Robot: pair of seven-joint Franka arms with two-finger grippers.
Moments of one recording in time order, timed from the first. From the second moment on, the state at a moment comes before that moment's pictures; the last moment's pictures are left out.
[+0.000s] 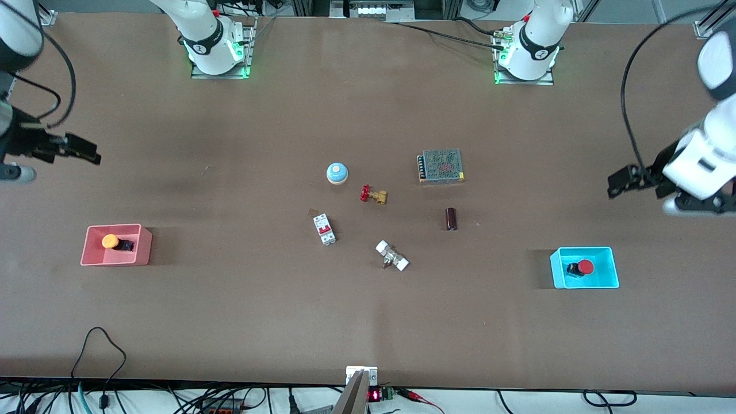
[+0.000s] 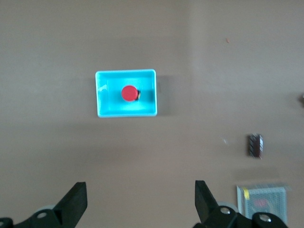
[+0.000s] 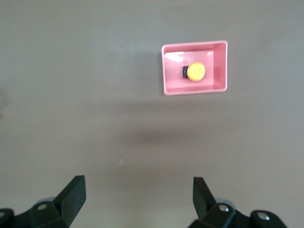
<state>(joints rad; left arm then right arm) 0.02 0.20 -0.02 -1.63 0.02 1.85 -0.02 0.11 0.12 -0.21 -1.71 -0.01 1.76 -0.07</state>
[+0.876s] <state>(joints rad) 0.08 0.63 -0.01 -1.62 0.02 2.27 -0.02 0.04 0.48 -0.21 -1.66 -0.01 2.11 -0.20</state>
